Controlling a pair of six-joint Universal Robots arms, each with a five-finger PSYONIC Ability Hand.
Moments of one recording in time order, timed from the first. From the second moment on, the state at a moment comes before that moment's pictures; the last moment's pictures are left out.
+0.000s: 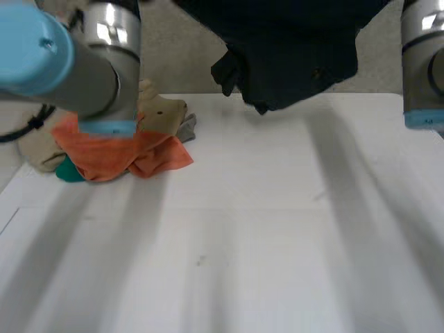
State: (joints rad) left arm 4.20 -2.16 -0.86 3.76 -1.64 3.65; right arm 1.86 -1.11 1.00 -0.58 1.53 2.73; left_hand 1.15 1.20 1.20 1.20 0.98; right_hand 1.11 1.18 1.19 1.20 0.99
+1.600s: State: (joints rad) left arm 4.34 -2.52 -0.99 3.23 -1.20 3.64; right arm 1.85 -1.41 1.85 0.08 1.44 2.40; left_hand 0.60 0.59 0.59 0.59 0.42; right_hand 1.11 1.19 1.20 1.20 1.00
